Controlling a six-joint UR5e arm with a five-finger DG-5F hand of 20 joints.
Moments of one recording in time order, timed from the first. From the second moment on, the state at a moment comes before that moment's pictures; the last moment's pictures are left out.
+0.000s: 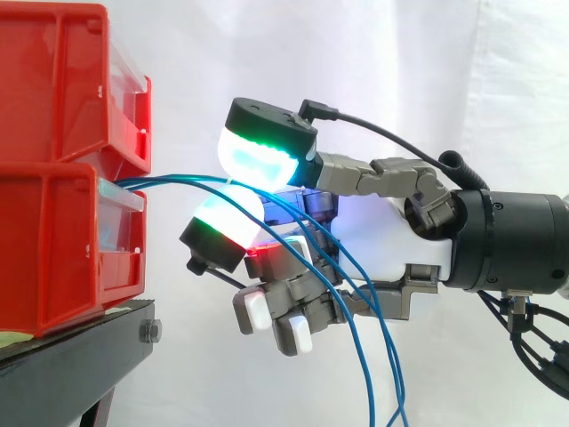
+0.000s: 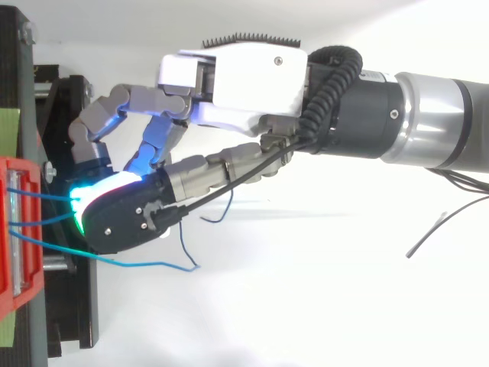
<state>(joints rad) 0.08 -2.38 -1.08 -2.74 -1.45 -0.13</state>
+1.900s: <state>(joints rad) 0.09 -2.38 -1.08 -2.76 -1.45 -0.18</state>
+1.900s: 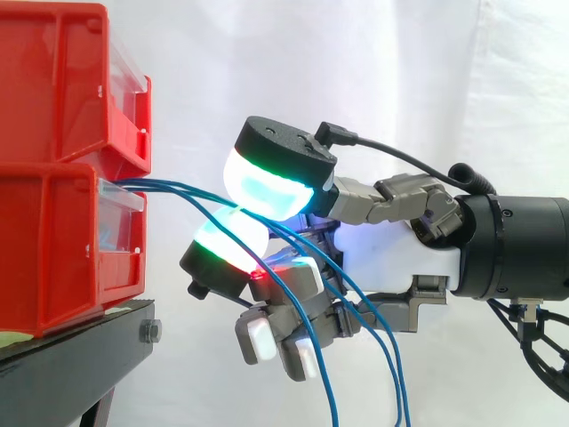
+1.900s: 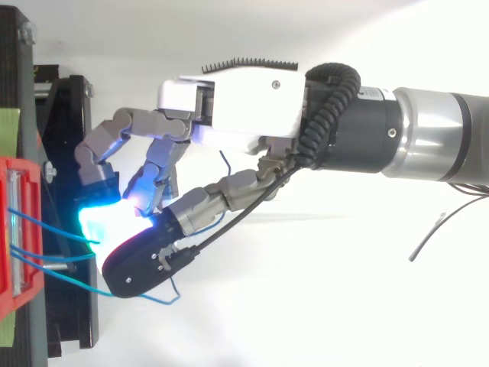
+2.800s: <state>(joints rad) 0.10 -2.38 -1.08 -2.78 -1.43 -0.16</state>
